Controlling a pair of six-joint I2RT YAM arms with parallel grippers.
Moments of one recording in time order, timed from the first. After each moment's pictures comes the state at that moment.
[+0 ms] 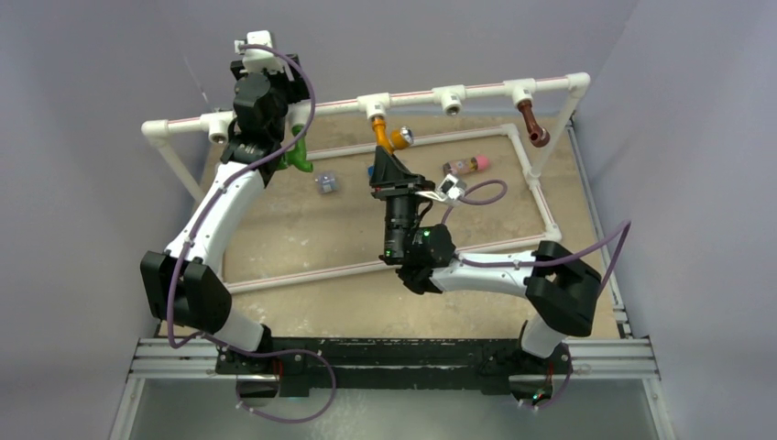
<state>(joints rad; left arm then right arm) -0.24 1.52 1.46 0.11 -0.30 -0.09 1.14 1.65 1.02 1.44 1.03 0.30</state>
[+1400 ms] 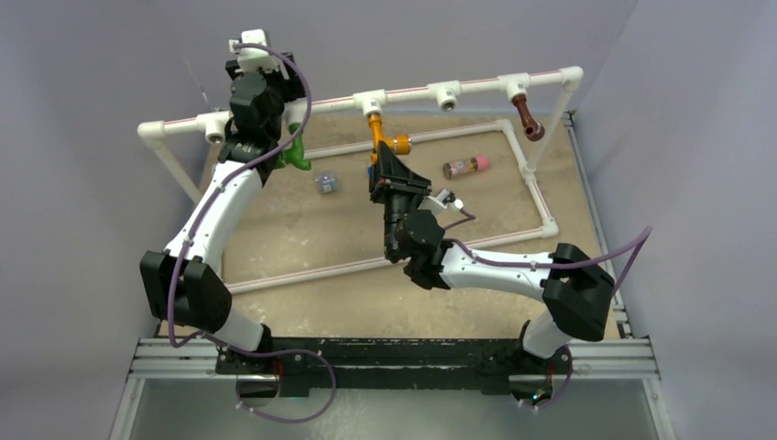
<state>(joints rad) -0.22 1.52 1.46 0.12 -0.30 -0.09 1.11 1.58 1.02 0.97 1.06 1.63</state>
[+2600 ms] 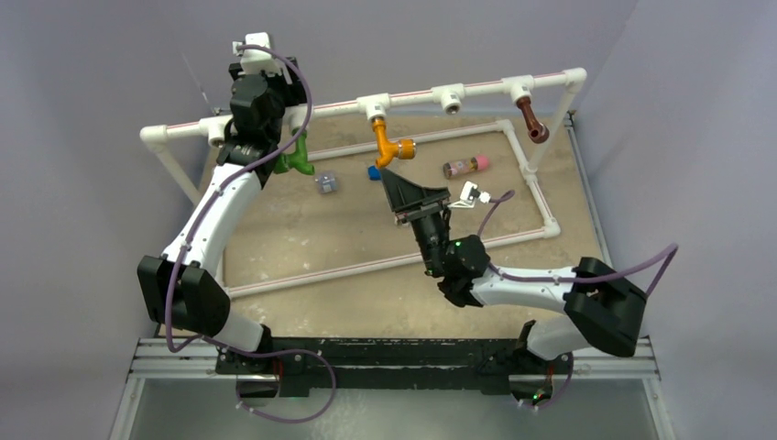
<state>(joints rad) -0.23 1.50 1.45 0.06 -0.27 -0.09 1.06 1.42 0.68 1.32 0.63 1.03</state>
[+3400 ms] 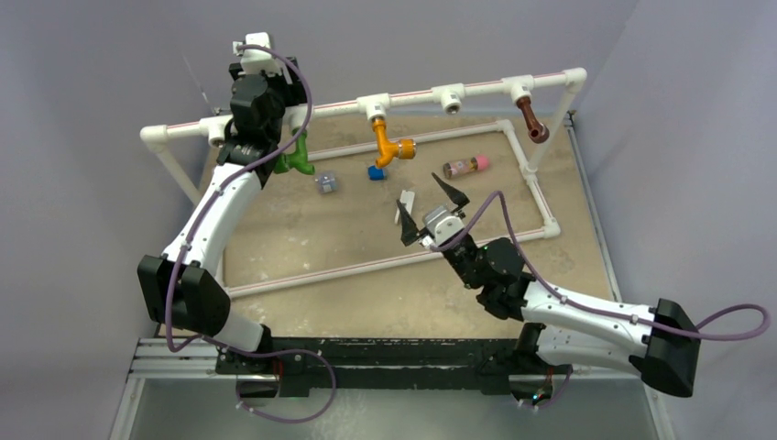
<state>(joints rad) -0.23 1.51 1.45 0.06 -0.27 -0.09 1.06 0.99 0.59 0.72 0.37 -0.51</state>
